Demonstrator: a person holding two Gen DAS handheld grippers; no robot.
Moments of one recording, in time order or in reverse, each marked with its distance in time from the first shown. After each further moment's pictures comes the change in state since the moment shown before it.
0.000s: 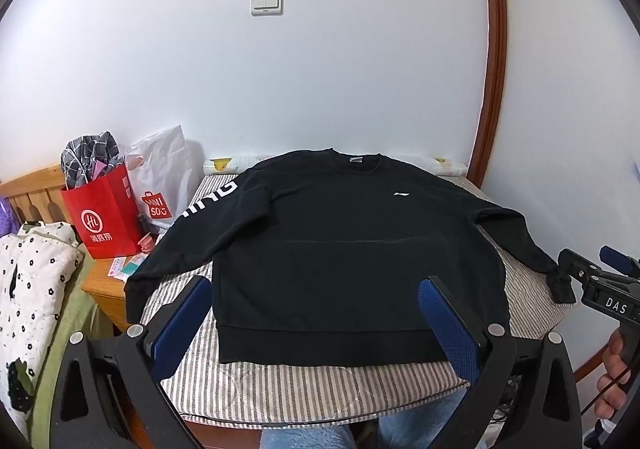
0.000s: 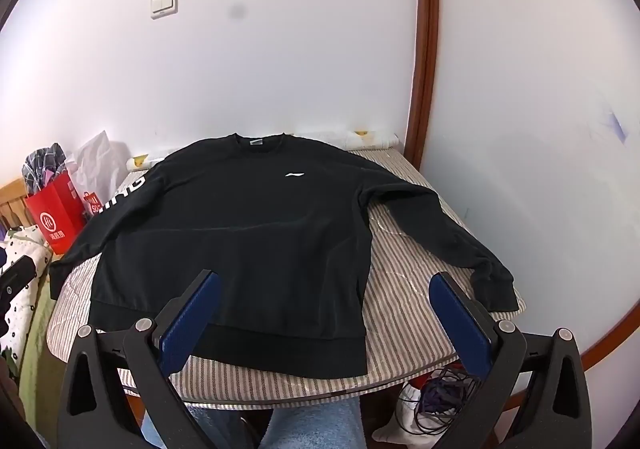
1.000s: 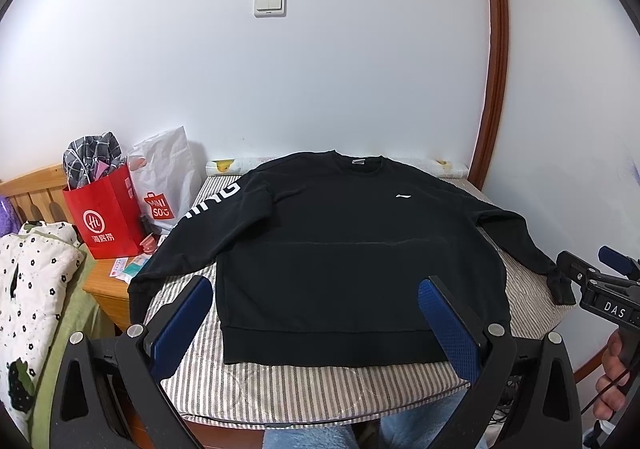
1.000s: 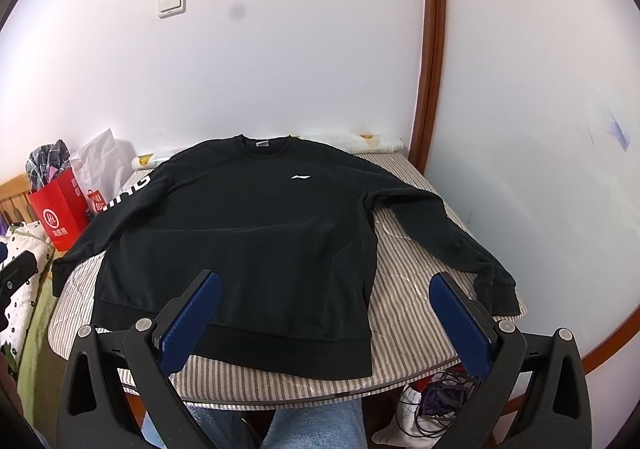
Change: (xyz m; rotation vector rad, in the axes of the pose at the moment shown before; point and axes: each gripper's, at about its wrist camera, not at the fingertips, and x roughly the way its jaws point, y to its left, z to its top) left arm -0.001 0.003 0.001 -0.002 -0.003 0.002; right arm 0.000 0.005 -0.002 -0.016 -0.008 0.010
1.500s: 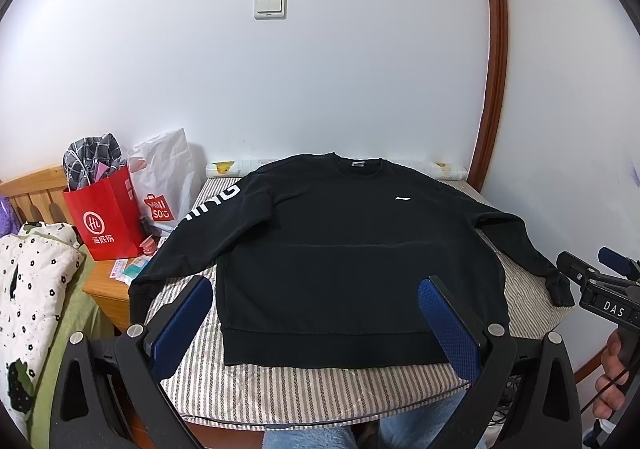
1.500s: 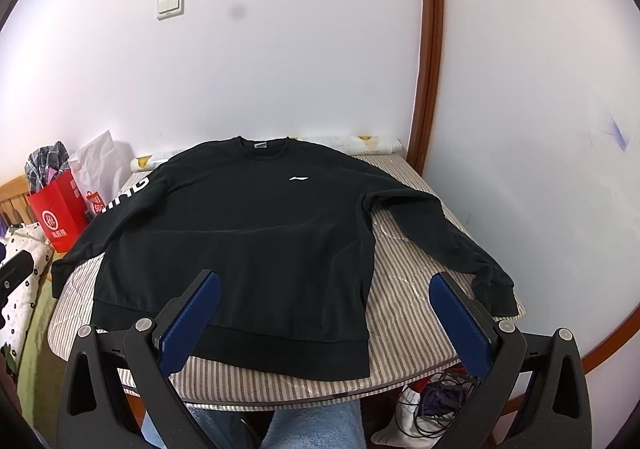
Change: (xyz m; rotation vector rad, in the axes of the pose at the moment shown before) left arm -0.002 0.001 -0.001 -0.002 -0.010 -0.003; right arm -0.002 -0.001 0.001 0.004 -0.006 -0.004
